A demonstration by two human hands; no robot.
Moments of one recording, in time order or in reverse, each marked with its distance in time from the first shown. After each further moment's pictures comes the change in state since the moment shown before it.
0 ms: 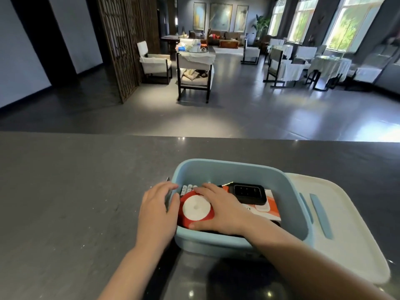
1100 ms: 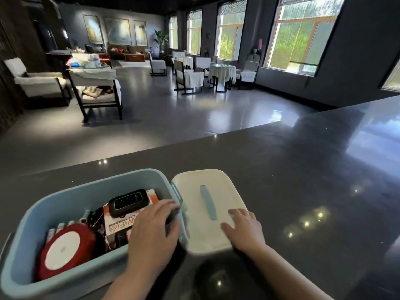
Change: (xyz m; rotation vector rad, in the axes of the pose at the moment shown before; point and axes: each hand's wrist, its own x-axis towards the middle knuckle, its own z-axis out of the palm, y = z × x) left_hand -0.064 0.159 0.137 0.091 -0.364 0.445; right_hand -0.212 0.223 -0.004 0.036 0.410 0.897
